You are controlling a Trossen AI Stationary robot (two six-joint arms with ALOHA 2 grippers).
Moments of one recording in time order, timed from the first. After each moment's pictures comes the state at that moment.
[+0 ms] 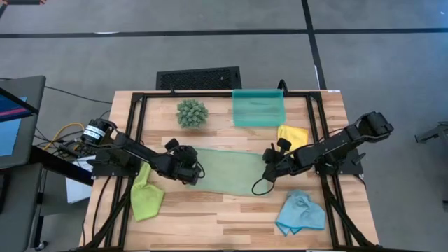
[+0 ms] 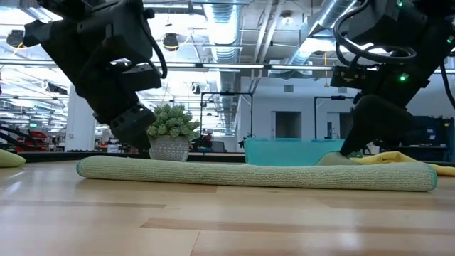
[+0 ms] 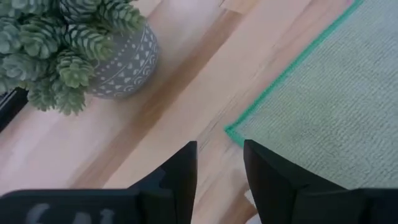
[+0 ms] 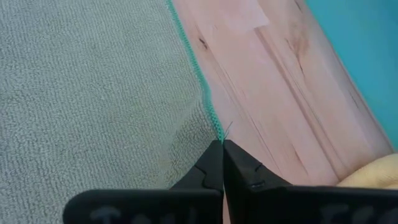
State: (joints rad) left arm -0.29 1.65 0.76 -0.50 -0.85 -0.84; right arm 0.32 1.44 0.61 -0.41 0.55 0.57
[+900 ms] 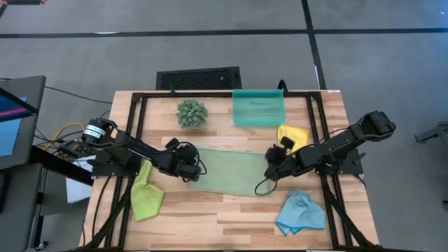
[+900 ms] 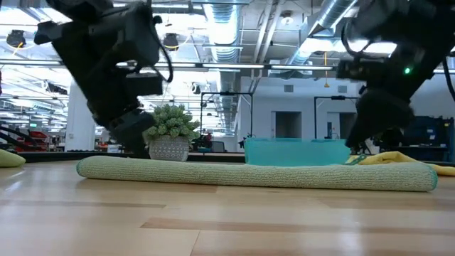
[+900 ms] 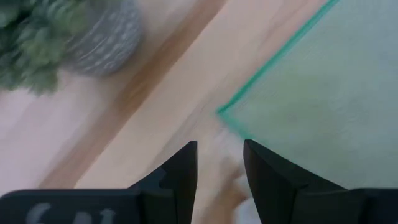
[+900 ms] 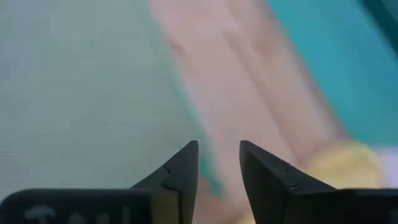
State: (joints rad) left arm -0.25 1.65 0.80 -0.52 -0.72 -0.83; right arm 0.36 1.40 0.64 -0.47 0.61 0.58
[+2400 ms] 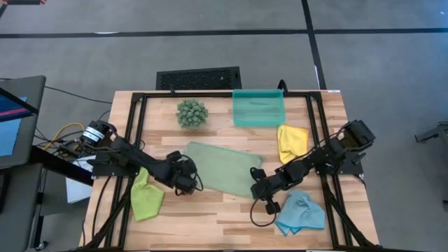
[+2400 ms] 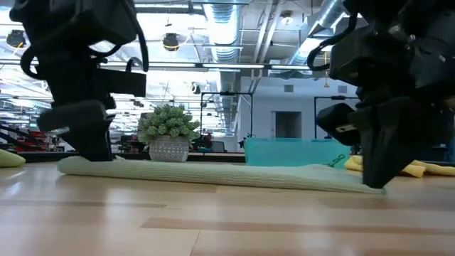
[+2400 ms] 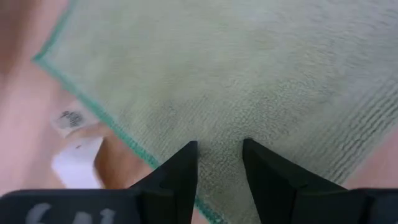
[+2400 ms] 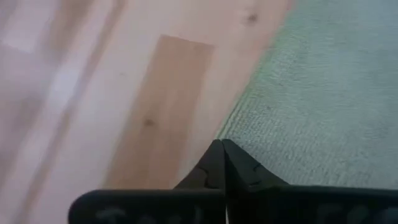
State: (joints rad) left arm -0.38 1.67 0.81 -0.62 -0.47 -0.77; right arm 0.46 1.70 0.73 -0.01 -0.09 0.12
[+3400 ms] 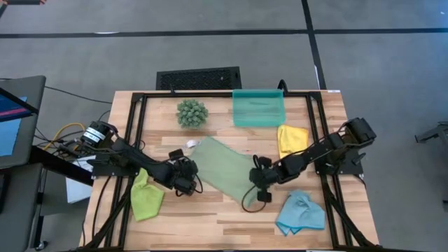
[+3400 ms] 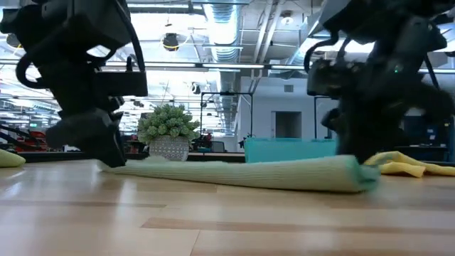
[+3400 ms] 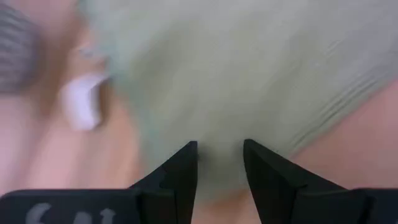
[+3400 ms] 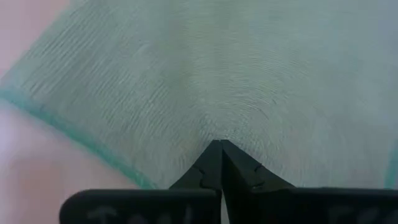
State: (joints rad) left arm -0.40 1.67 0.79 -0.53 -0.63 -0.64; right arm 0.39 1.67 0.76 -0.21 0.07 0.39
